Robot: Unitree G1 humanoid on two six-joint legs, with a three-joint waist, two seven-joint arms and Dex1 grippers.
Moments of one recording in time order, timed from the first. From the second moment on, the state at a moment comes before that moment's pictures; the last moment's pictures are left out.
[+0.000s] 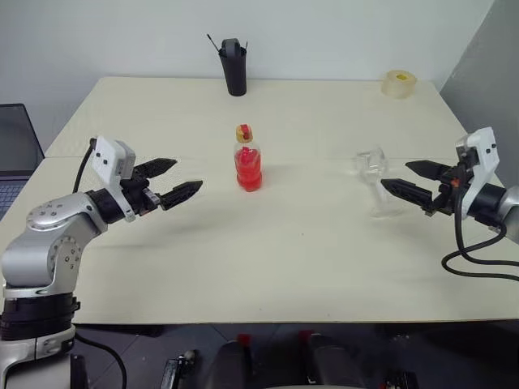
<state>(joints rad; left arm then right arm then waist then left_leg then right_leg) -0.37 0.80 0.29 -0.07 -0.59 0.58 -0.87 -0.37 -0.87 -0.32 -0.26 0.73 0.90 0.69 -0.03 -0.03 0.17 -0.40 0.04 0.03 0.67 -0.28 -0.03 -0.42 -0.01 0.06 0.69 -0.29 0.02</state>
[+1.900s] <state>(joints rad) -0.89 0.24 0.03 0.88 -0.18 -0.02 -0.59 -0.46 -0.46 -0.03 -0.55 0.86 1.00 0.36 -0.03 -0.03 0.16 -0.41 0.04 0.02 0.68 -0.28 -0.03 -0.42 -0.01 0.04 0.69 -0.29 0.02</state>
